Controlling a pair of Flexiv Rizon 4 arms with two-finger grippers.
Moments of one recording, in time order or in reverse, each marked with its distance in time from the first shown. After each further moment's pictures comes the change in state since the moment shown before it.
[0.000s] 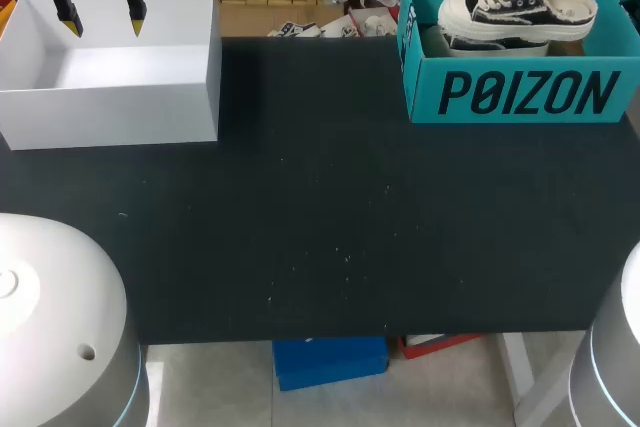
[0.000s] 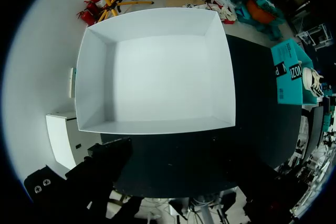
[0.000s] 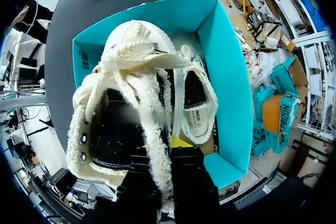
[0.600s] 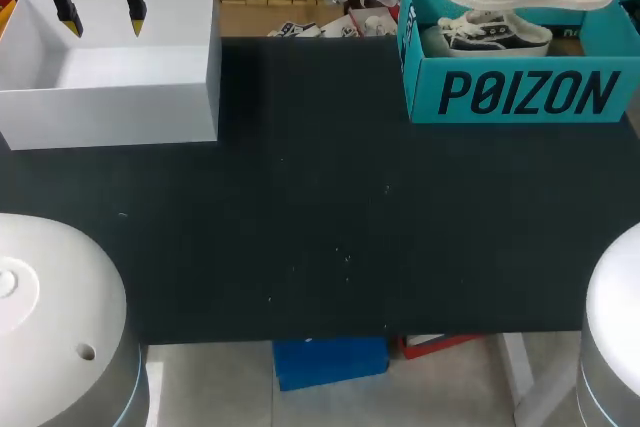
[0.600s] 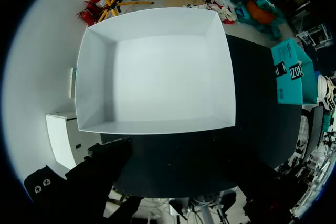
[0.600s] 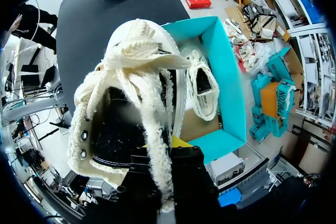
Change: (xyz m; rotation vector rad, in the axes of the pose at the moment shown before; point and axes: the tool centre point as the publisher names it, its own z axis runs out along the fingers) left arm 0.000 0.000 0.000 0.000 0.000 0.000; right arm 0.063 -0.003 -0.101 0.065 0.017 0.080
